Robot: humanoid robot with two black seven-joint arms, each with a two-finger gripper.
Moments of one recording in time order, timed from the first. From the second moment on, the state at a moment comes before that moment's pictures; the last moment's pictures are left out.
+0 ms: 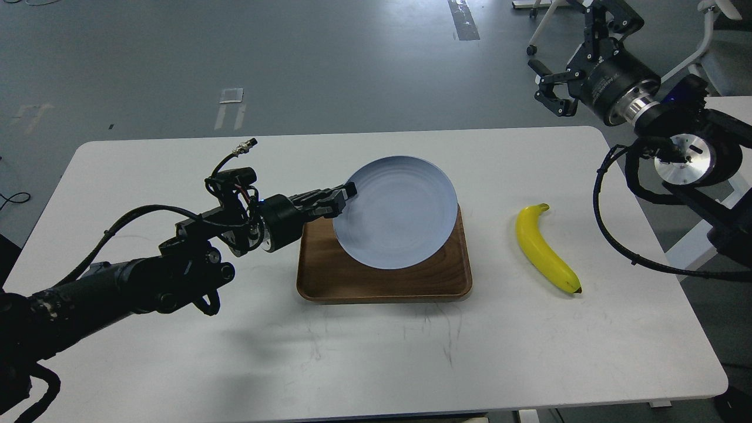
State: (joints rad) left arm -0.87 0.24 -0.13 -0.84 1.22 0.11 -0.49; right arm 0.95 -0.65 0.49 1.11 0.13 0.10 0.20
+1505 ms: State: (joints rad) left arm -0.88 0.15 0.01 -0.58 1.22 0.11 -0.49; right arm 0.95 -0.66 0.48 1.12 0.13 0.09 0.20
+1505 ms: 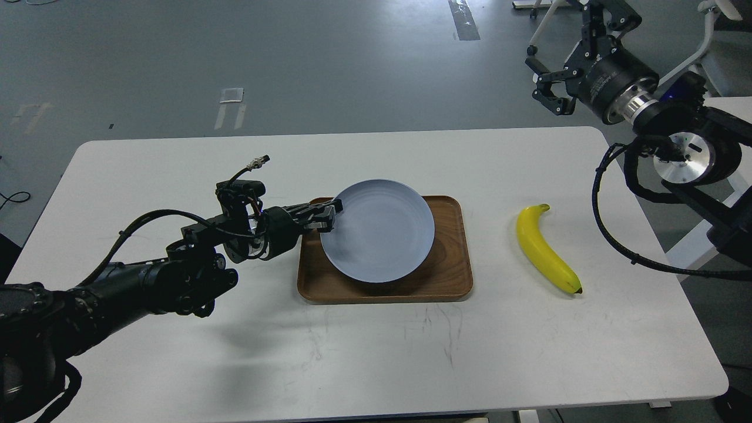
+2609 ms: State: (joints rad) left arm -0.88 0.11 0.06 -0.50 1.22 0.11 -0.49; right arm 0.95 -0.66 0.48 1.12 0.13 0.09 0.20
